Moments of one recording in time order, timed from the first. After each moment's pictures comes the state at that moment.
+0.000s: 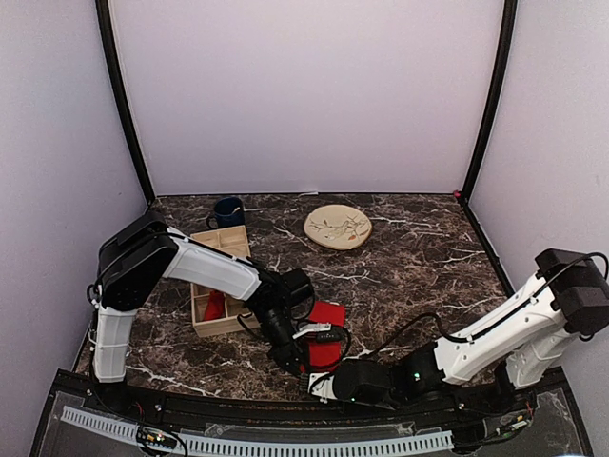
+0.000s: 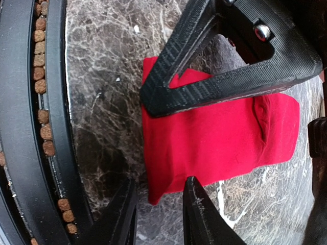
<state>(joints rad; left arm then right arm) -0.98 2.13 1.30 -0.66 0.94 0.45 1.57 1.62 0.69 -0.03 0.46 -0.16</state>
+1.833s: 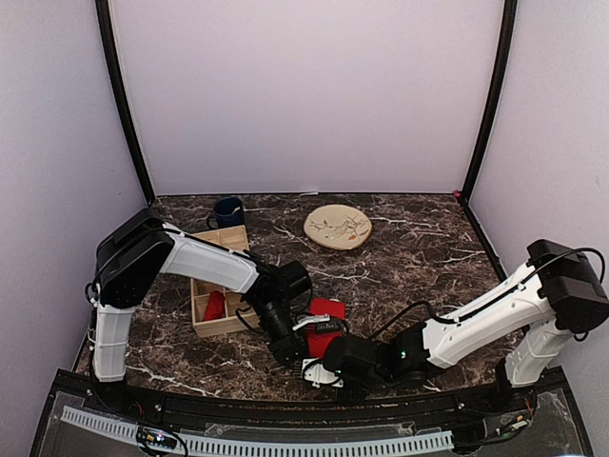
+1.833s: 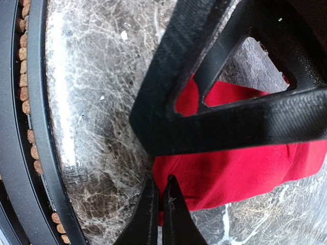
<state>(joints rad) -0.94 2.12 1.32 -0.69 0.94 0.38 1.44 1.67 0.77 -0.11 0.24 -0.17</state>
